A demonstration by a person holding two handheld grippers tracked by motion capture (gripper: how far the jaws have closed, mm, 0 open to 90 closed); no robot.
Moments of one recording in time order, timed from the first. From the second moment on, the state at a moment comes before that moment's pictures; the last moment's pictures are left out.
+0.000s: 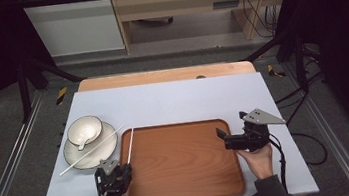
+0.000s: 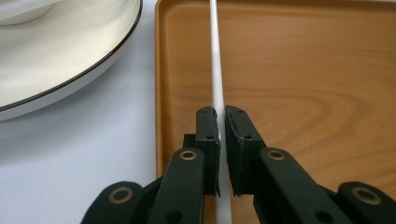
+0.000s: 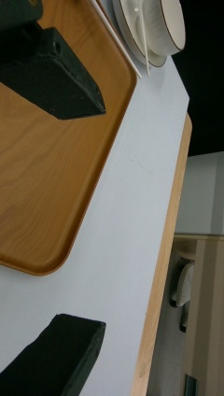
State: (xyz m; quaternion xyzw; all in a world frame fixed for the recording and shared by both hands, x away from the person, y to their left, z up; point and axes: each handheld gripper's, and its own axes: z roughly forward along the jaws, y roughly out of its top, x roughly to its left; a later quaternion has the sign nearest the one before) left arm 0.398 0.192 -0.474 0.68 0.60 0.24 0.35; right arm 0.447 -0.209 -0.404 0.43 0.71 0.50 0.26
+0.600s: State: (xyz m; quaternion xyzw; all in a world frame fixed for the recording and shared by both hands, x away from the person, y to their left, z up) left arm 0.399 0.196 -0.471 0.68 0.60 0.23 0.35; right arm 0.446 -0.210 -0.403 0.43 0.70 0.50 0.26
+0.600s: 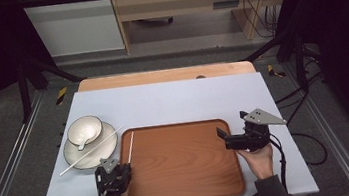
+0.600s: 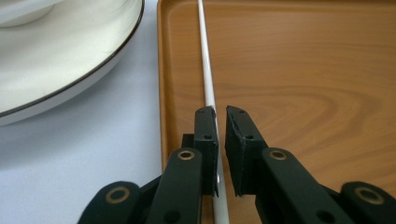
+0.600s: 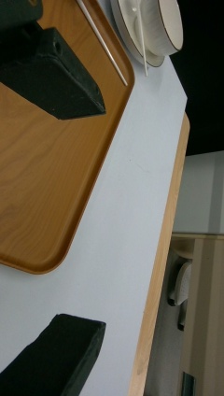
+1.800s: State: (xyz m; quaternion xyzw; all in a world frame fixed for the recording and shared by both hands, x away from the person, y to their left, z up) left arm 0.415 0.273 -0.424 0.80 0.40 0.21 0.40; right arm 0.446 -0.210 -0.403 0.43 0.70 0.50 0.26
